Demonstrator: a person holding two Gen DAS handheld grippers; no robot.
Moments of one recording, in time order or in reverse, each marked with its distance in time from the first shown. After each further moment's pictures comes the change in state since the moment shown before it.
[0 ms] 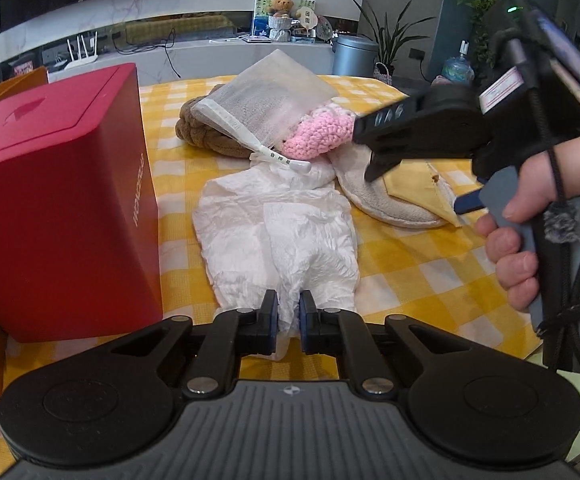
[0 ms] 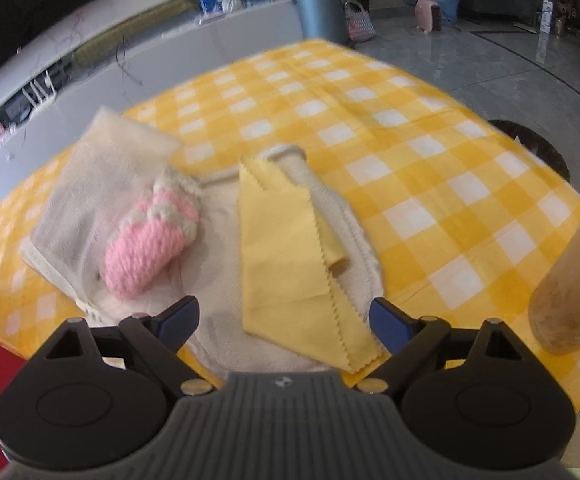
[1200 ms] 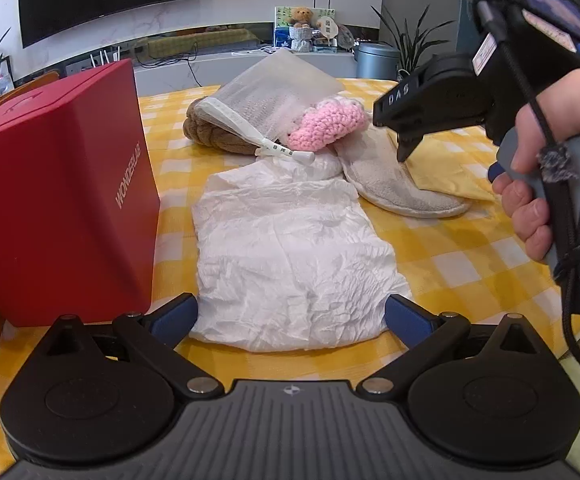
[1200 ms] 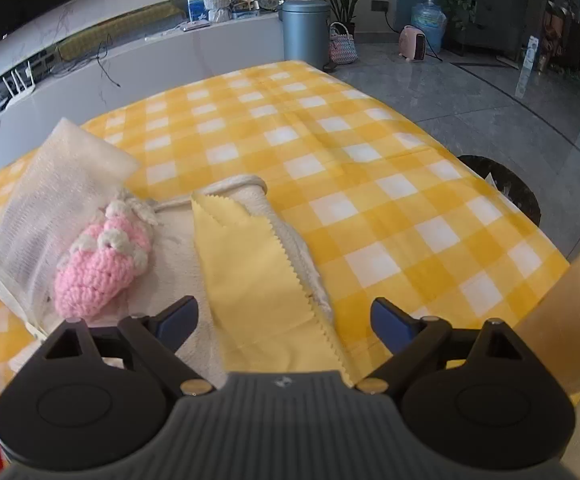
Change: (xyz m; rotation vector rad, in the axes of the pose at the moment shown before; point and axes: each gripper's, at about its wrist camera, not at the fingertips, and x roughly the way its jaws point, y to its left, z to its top) left arm 0.012 -0.018 -0.016 0.002 -0.046 0.097; right arm 0.005 -0.003 0.017 -0.067 -0.072 -0.109
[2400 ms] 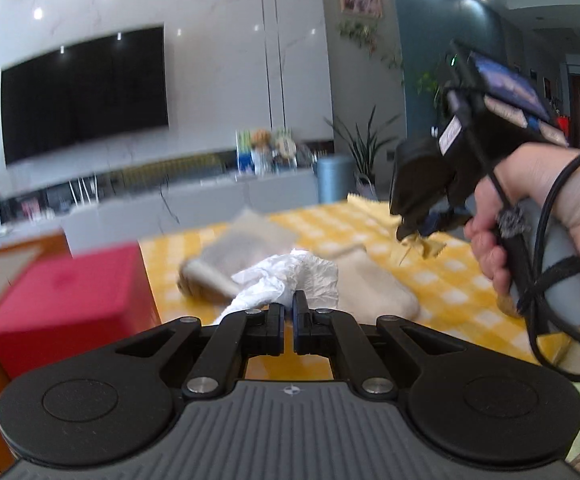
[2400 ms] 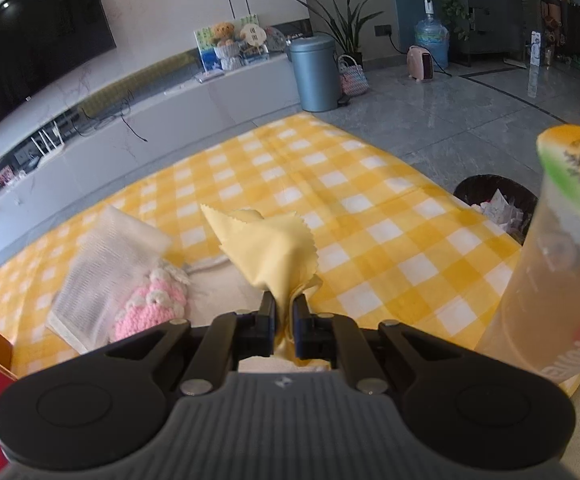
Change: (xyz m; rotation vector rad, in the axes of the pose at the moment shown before) left arm -0.072 -0.006 0.019 0.147 -0.402 -0.062; right arm -0.061 -0.036 0.013 0.110 -0.128 0.143
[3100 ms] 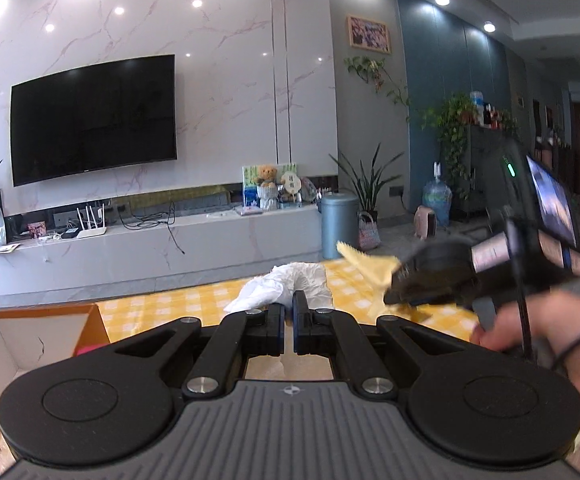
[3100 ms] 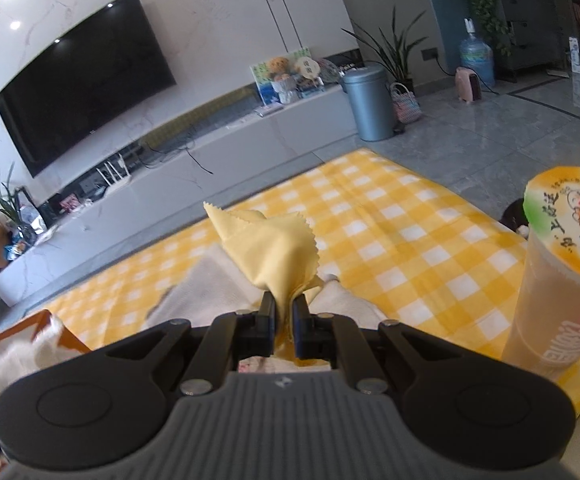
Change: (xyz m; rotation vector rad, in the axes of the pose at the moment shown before) left arm -0.032 0.025 0.080 -0.048 -0.069 -0.009; right arm -0.058 0.008 -0.001 0.008 -0.090 0.203
